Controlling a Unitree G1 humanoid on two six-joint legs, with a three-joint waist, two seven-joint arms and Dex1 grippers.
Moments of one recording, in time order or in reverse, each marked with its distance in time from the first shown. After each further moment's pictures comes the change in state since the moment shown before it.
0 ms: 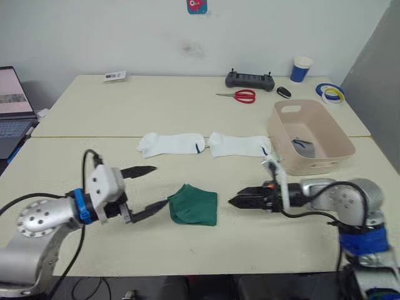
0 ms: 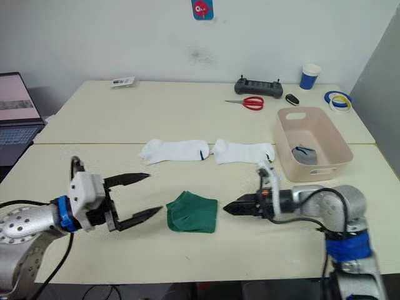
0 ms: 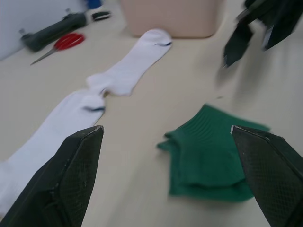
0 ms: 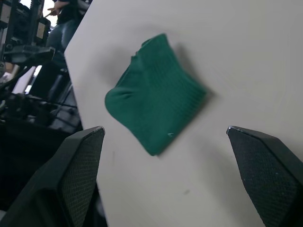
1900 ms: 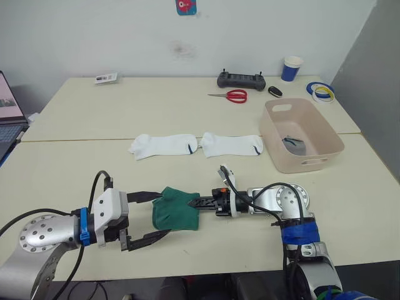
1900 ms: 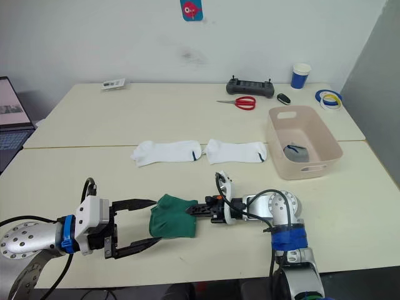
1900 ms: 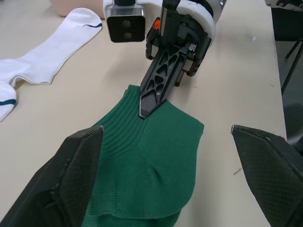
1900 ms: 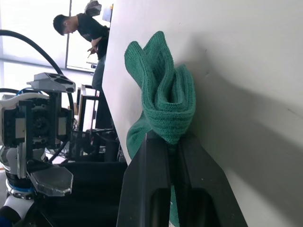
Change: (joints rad) left arm 0.114 0.044 -0.008 0.038 -0.035 -0.022 -0.081; right arm -0.041 0.335 -0.016 0.289 0.129 -0.074 -0.369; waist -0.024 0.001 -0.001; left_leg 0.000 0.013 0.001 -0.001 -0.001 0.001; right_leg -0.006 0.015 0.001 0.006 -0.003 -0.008
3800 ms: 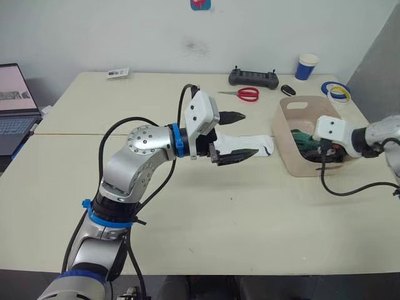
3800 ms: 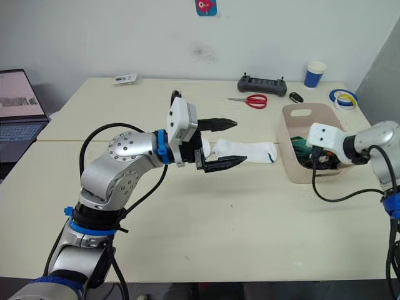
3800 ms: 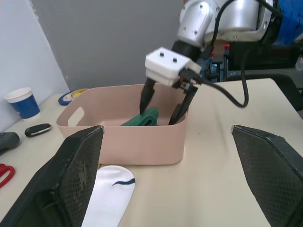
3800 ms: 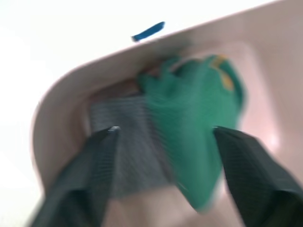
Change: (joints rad) left arm -0.965 -0.370 -0.440 0.237 0.061 0.298 0.212; right arm -0.274 -1.022 0.347 0.219 -1.021 -1.242 0.950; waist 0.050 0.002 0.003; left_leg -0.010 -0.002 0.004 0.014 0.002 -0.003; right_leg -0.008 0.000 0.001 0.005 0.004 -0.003
